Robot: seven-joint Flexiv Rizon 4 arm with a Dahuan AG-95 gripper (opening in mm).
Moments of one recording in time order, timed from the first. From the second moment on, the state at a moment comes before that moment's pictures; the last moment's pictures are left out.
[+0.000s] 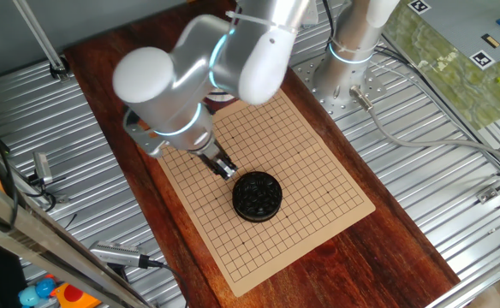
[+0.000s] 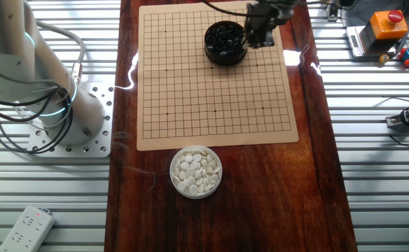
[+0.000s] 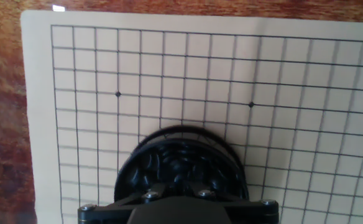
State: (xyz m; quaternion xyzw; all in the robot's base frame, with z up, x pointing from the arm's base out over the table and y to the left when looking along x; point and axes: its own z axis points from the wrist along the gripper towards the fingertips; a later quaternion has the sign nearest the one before) arm 0.485 0.161 0.114 0.15 -0.98 -0.05 0.13
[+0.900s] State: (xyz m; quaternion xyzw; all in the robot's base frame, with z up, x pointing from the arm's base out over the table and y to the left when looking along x) arm 0.530 0.124 0.121 0.20 -0.97 -0.03 0.12
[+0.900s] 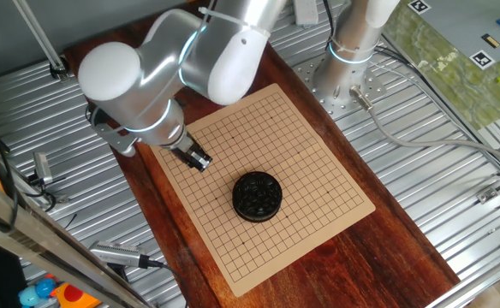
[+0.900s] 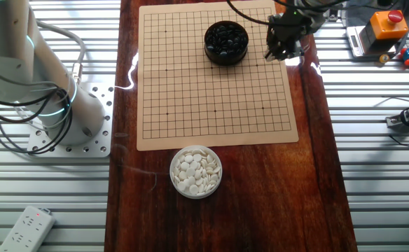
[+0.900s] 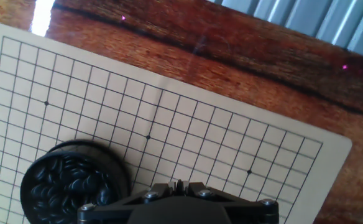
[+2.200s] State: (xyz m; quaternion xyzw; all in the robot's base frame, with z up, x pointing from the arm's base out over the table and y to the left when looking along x) arm 0.532 0.124 0.120 0.11 -0.99 -0.01 0.05
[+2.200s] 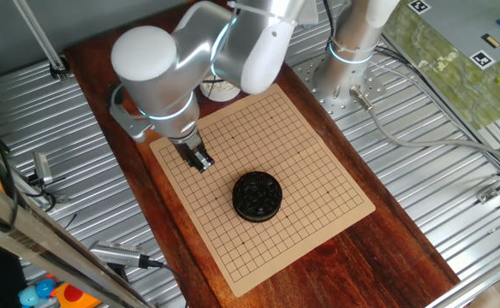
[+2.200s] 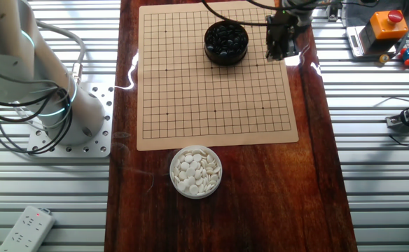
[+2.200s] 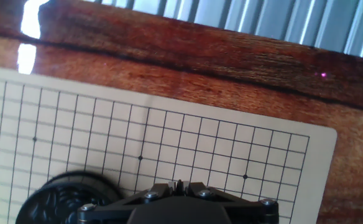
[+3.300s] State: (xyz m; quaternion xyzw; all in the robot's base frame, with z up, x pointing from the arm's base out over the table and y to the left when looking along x) arm 0.528 0.122 0.121 0.11 -0.99 -0.01 0.08
